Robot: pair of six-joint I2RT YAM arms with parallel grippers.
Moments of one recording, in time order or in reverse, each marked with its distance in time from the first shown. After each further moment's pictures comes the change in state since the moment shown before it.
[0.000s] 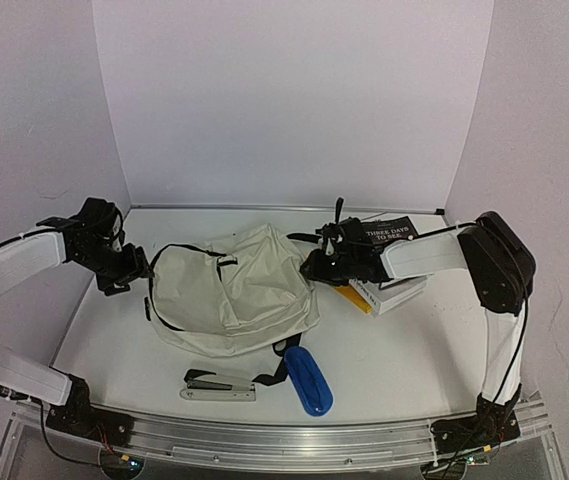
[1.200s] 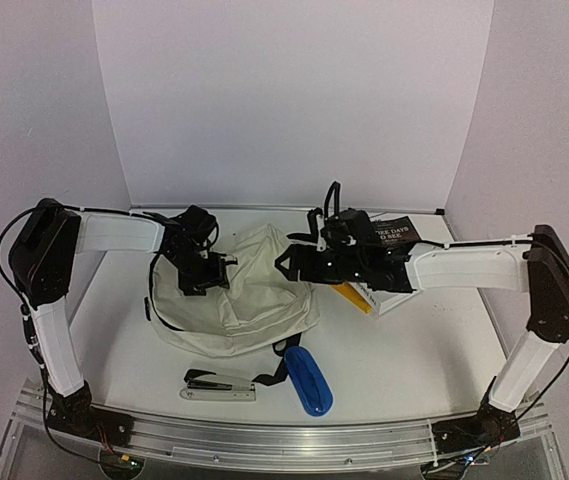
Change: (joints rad) left arm -0.358 0.604 0.364 0.162 -0.055 -0.110; right arm 0.199 -0.317 -0.105 -0.066 0.070 -0.030
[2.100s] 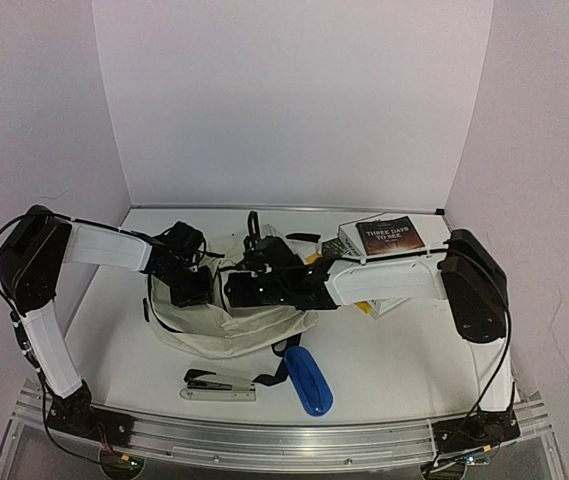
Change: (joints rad) left arm 0.014 -0.086 -0.226 0.188 0.019 -0.045; right arm 0.181 0.377 0.370 -0.094 0.164 0.011
